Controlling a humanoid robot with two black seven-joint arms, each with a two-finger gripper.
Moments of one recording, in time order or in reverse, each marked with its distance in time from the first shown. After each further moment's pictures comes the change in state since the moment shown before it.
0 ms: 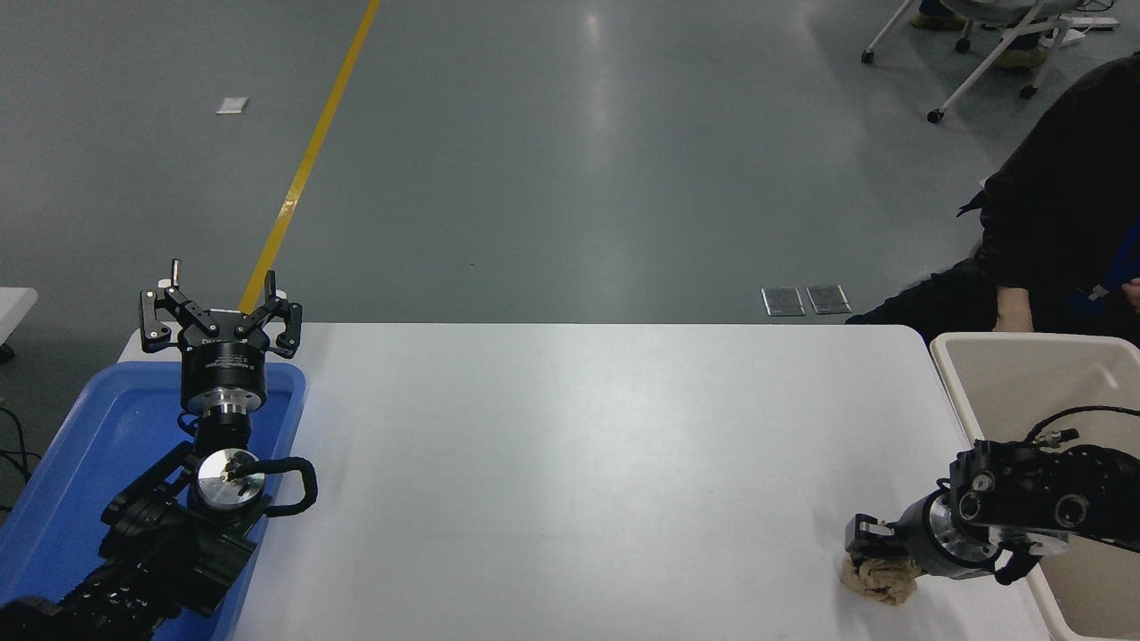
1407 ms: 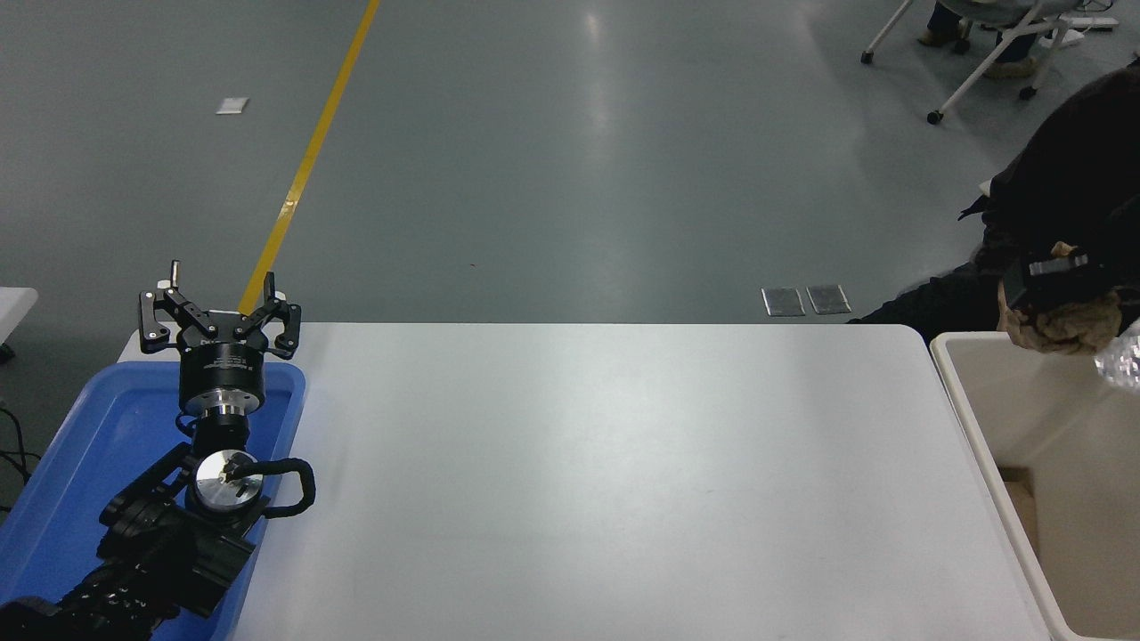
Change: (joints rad) left arm 0.003 0.005 0.000 0.000 0.003 0.000 0.002; right arm 1.340 -0.112 -0.723 0.416 0.111 0.337 0.008
